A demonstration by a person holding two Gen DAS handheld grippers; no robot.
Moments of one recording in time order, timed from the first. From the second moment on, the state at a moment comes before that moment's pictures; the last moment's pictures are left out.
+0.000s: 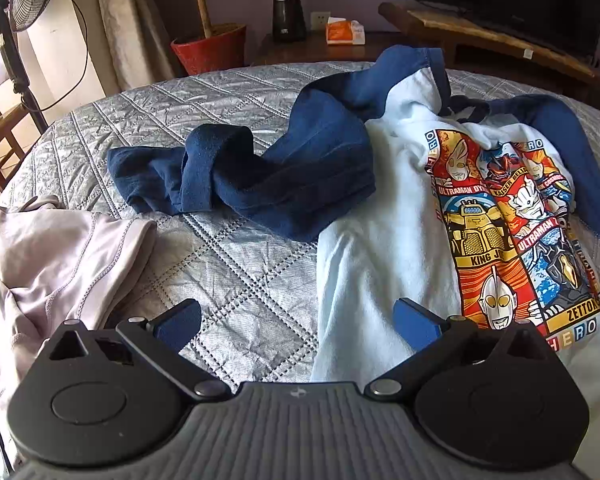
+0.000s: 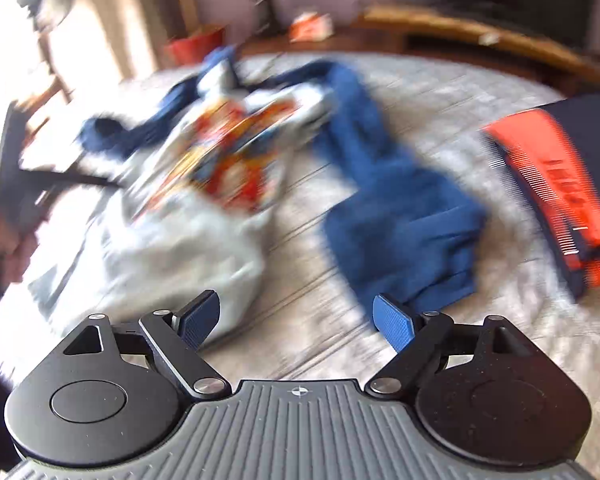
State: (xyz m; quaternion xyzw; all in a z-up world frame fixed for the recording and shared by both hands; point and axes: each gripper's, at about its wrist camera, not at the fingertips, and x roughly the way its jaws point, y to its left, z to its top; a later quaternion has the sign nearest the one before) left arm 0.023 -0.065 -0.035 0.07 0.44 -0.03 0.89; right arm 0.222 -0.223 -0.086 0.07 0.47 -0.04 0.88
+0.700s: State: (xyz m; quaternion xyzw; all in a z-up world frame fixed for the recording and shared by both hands) left arm 0.009 -0.086 -0.038 0.14 0.44 -0.06 0.89; right arm 0.247 -0.145 -0.081 -0.11 0.45 0.00 0.89
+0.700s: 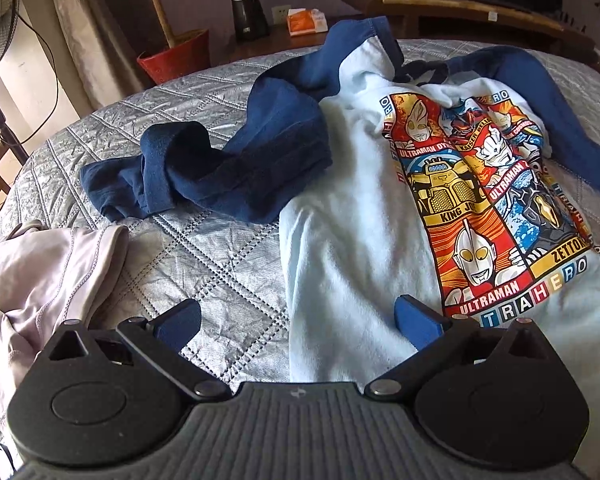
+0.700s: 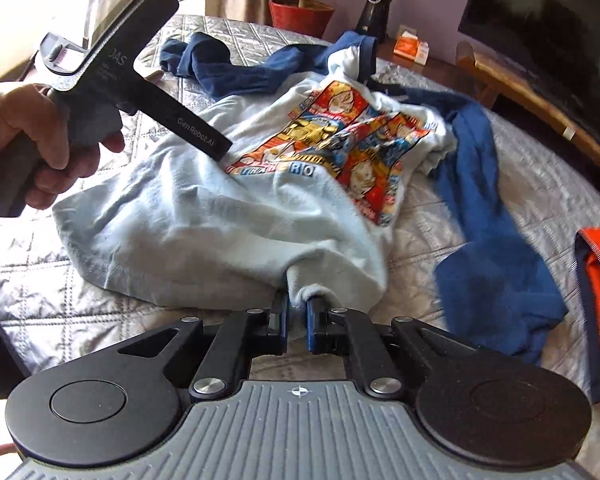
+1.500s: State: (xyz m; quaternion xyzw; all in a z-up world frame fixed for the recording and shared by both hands) left arm 0.024 -0.054 -0.026 0.07 0.44 -0.03 0.89; right arm 0.264 -0.065 -0.110 -0.22 0.44 0.12 0.86
